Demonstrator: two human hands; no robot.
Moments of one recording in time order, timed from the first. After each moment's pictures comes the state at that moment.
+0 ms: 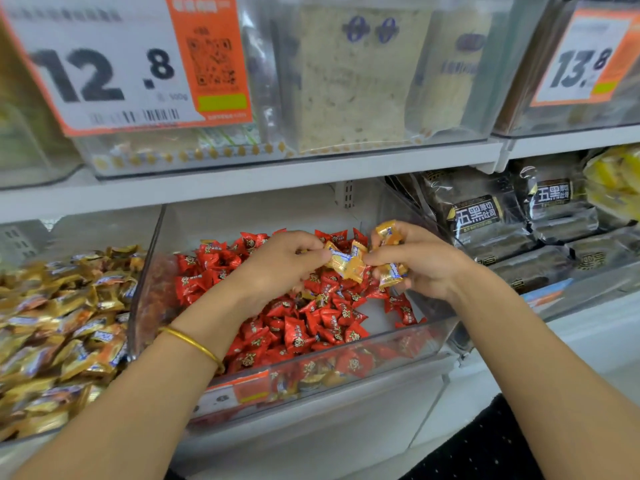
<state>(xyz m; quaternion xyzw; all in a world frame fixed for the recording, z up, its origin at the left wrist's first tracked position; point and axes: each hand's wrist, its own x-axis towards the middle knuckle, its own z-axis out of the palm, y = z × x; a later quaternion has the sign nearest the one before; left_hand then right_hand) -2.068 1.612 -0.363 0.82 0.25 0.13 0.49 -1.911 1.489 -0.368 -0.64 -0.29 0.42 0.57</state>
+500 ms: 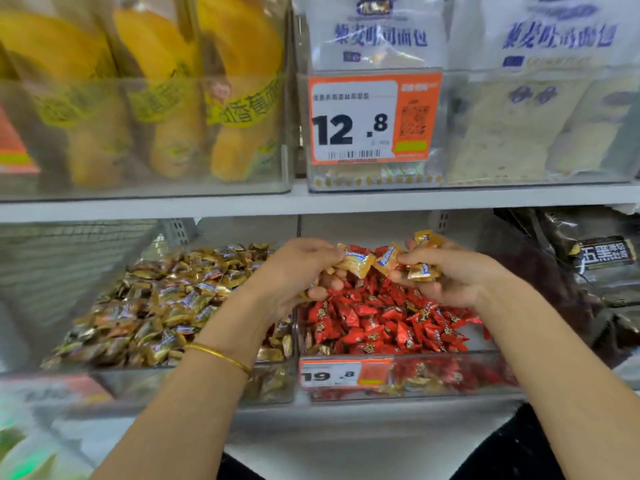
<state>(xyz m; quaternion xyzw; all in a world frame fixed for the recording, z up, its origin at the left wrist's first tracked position) -2.188 1.626 -0.324 0.66 0.34 0.23 0.63 -1.993 1.548 -0.345 -0.56 -0.24 0.53 0.59</state>
